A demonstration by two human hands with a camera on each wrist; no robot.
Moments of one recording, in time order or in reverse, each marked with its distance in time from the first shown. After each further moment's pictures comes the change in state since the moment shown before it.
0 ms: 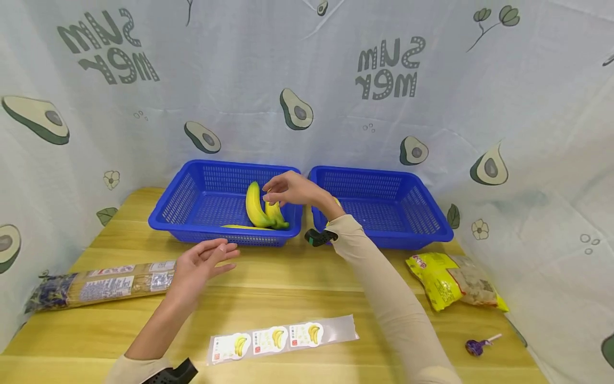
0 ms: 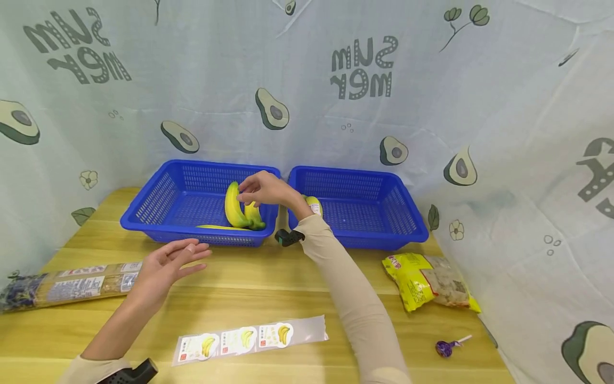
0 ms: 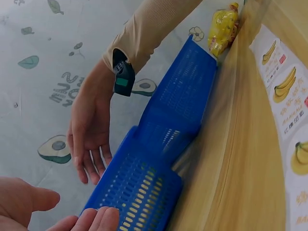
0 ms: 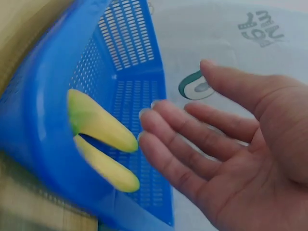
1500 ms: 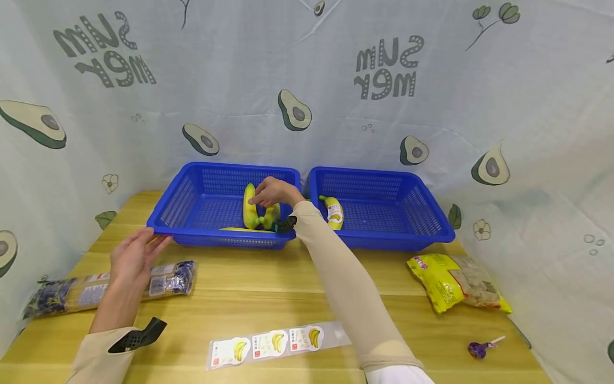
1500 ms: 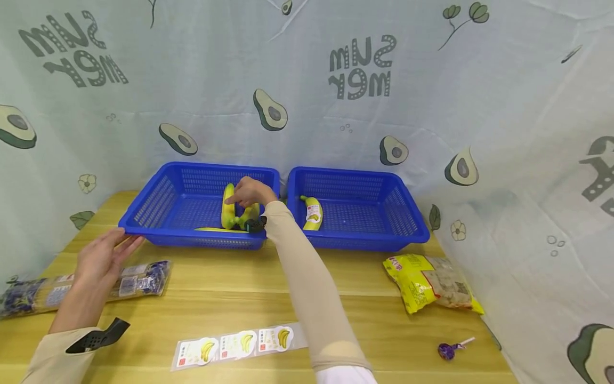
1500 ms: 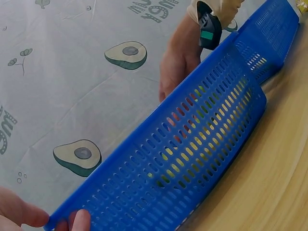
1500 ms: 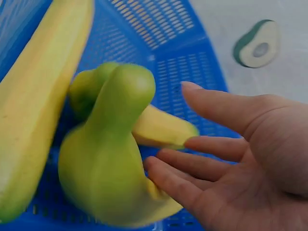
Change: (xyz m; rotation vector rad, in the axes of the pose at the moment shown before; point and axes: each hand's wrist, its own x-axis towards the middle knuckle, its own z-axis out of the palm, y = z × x) left_hand 0.044 0.017 -0.102 -0.538 0.463 -0.231; right_hand 0.076 0.030 0.024 0.166 -0.042 0.321
